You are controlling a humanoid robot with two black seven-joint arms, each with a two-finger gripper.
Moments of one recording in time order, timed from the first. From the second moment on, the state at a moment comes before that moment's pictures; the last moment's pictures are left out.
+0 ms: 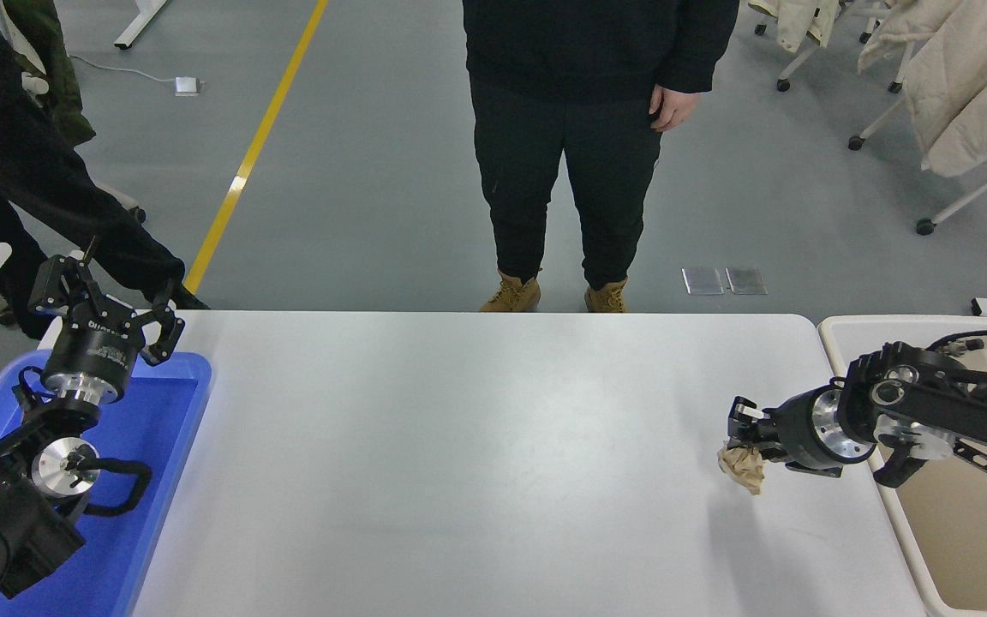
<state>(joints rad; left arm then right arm) -0.65 0.38 -0.67 -0.24 -0.08 -0.64 -0.64 1.10 -0.81 0.00 1.24 -0.62 0.32 -0.47</state>
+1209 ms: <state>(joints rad) -0.65 0.38 -0.67 -0.24 -0.07 -0.64 -0.64 1.35 -1.10 -0.02 1.07 -0.63 0.66 -0.48</state>
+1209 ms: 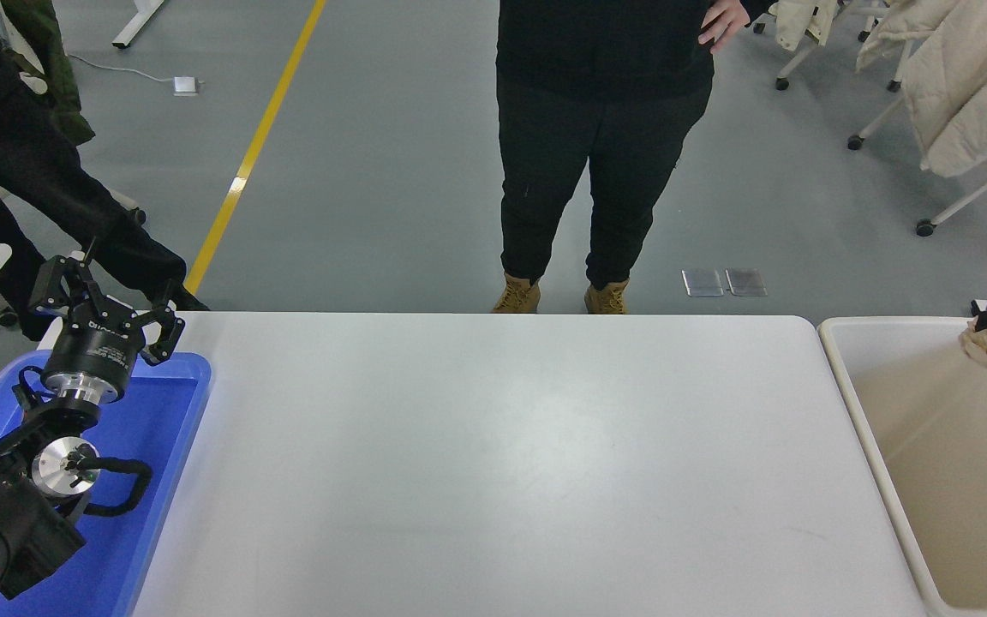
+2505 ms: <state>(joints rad) -0.65 0.38 -0.67 -0.23 -0.08 -0.64 -0.64 0.78 -0.48 0.11 0.27 -0.58 -0.04 0.00</state>
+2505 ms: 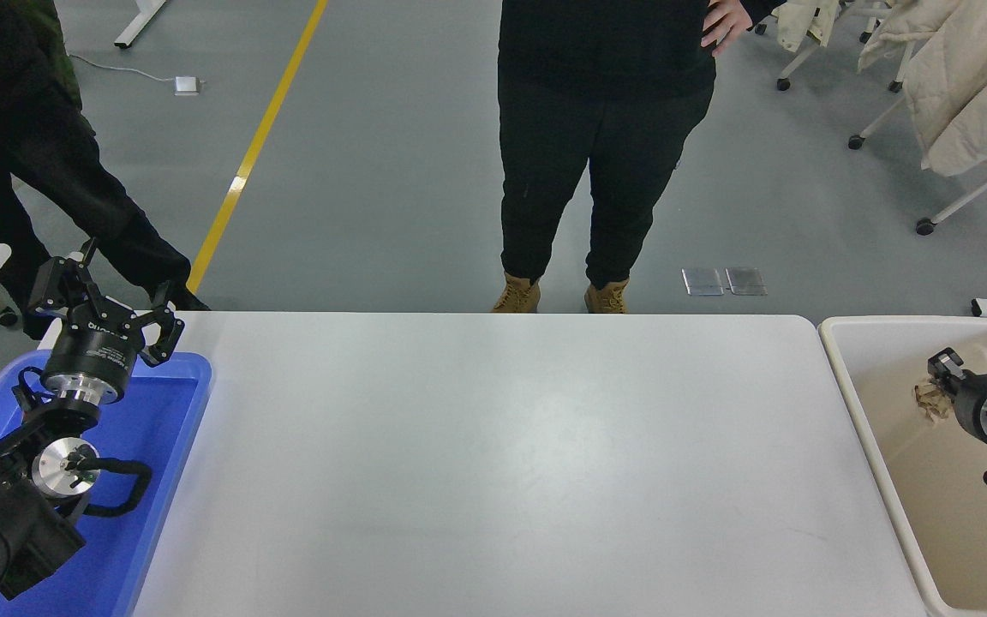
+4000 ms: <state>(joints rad) -0.65 0.38 -0.67 -0.23 -0.08 -0.64 -0.64 0.74 -0.68 0.34 0.50 -0.35 -0.10 0.01</state>
